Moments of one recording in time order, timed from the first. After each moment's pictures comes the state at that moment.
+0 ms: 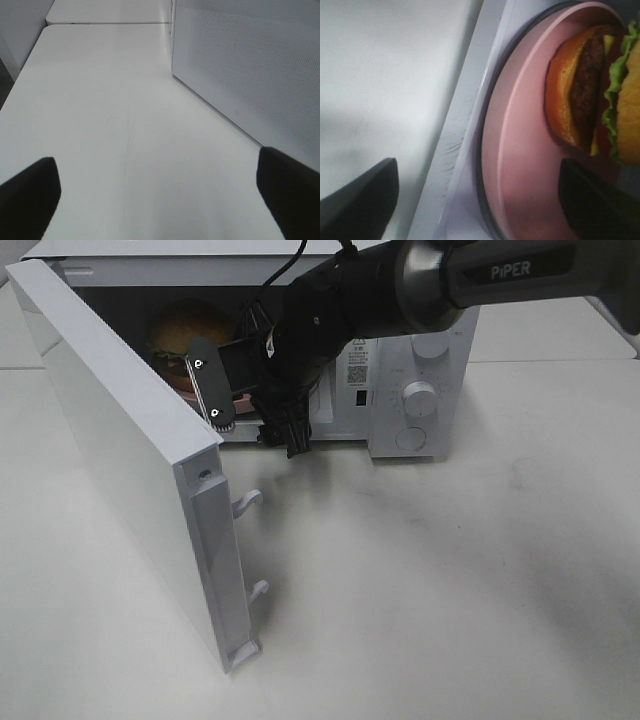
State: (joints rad) left arm 0.00 0.00 -0.50 -0.06 1.04 0.03; right arm 0.67 2.23 -1.68 -0.20 0.33 -1.12
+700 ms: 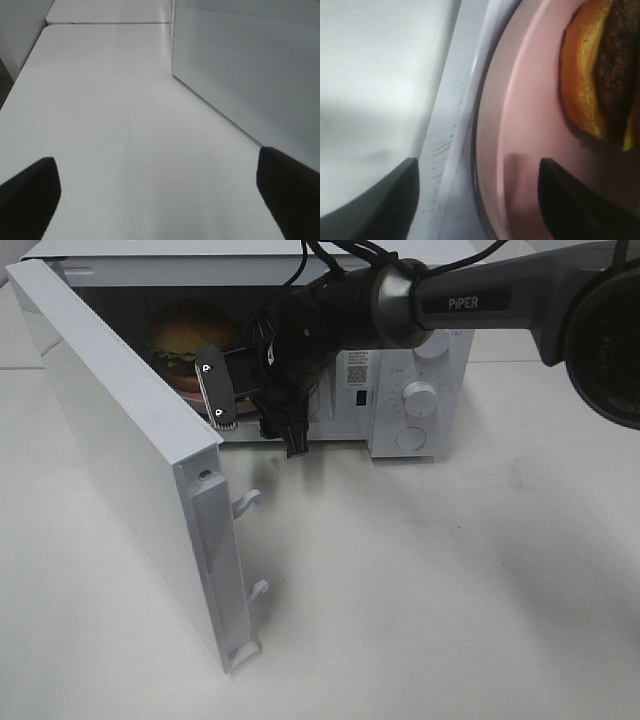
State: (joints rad) left arm 0.00 0.00 -0.50 -0.06 1.04 0.03; right arm 0.63 2.36 -1.83 -0.20 0.38 -1.09
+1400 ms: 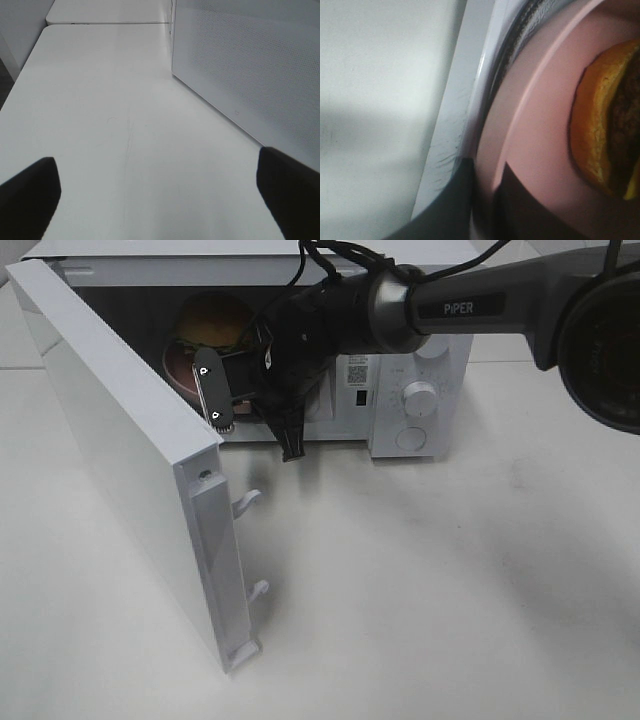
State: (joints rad) left arm 0.00 0.00 -0.50 -0.06 1.04 0.03; right arm 0.63 2.37 -1.84 -0.18 0.37 -1.09
